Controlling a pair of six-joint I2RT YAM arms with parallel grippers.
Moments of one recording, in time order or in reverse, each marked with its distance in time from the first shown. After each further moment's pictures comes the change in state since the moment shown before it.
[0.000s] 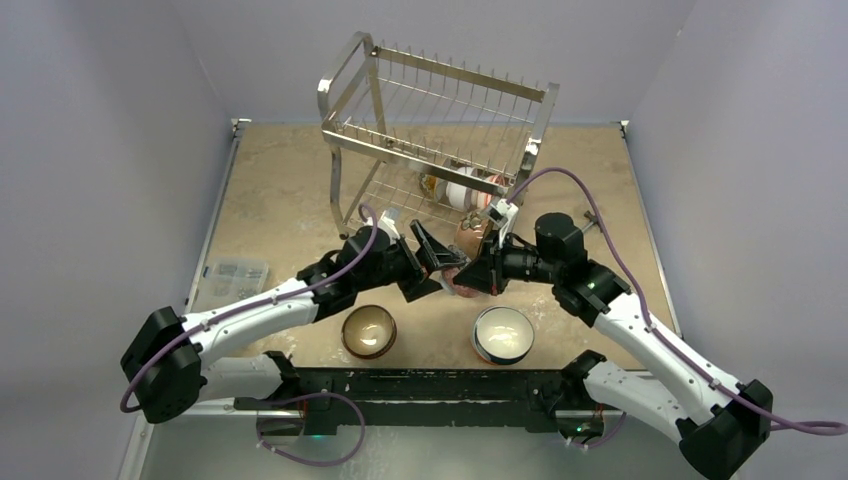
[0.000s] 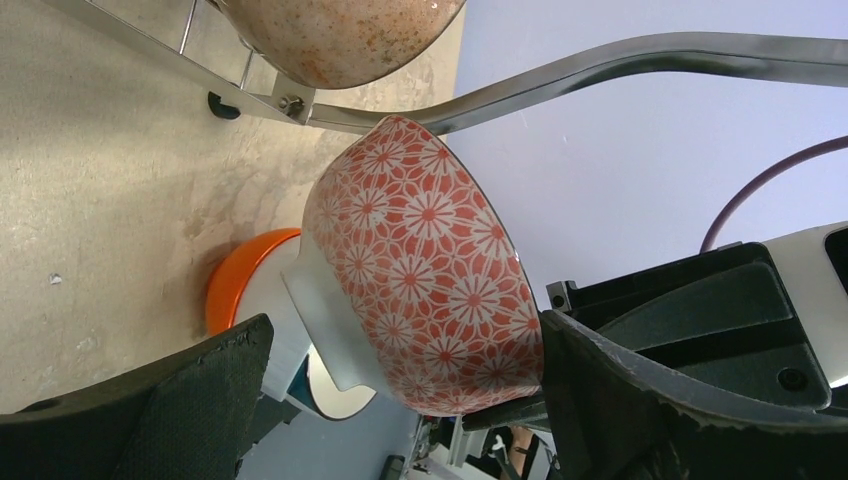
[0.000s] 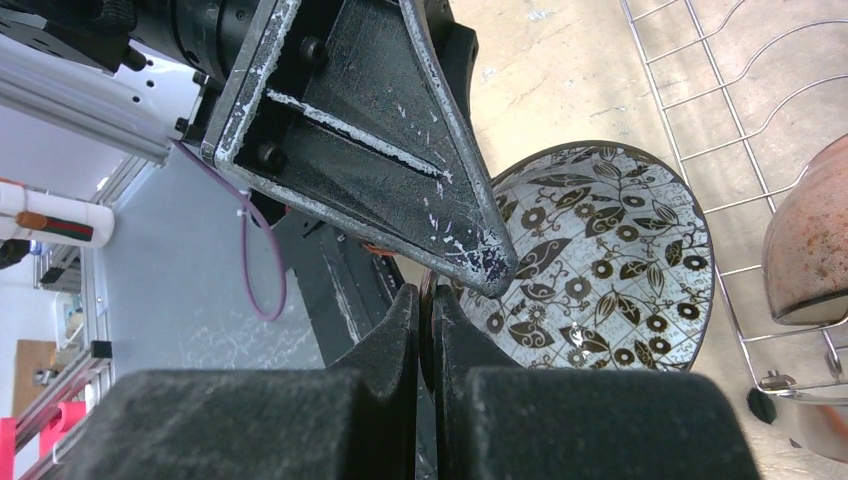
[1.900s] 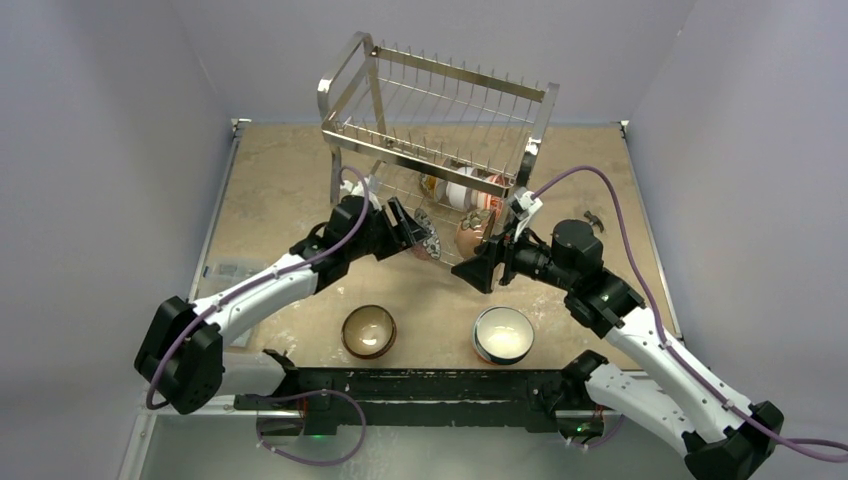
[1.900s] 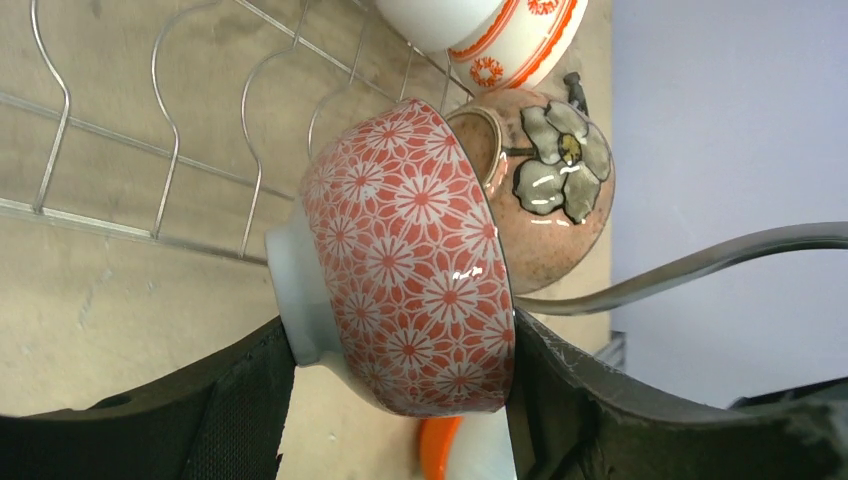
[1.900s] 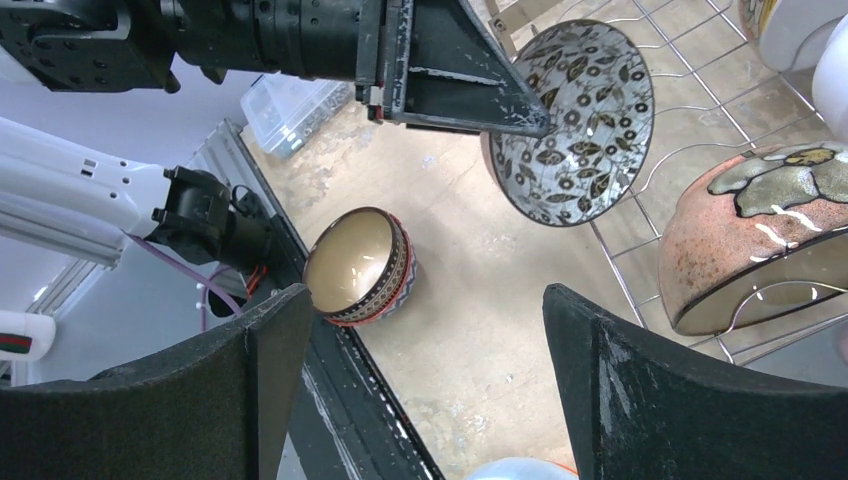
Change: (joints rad) left arm 0.238 0.082 0.072 -0.085 -0.070 0.435; right arm 0.007 -0.103 -0.016 0.063 0.204 0.045
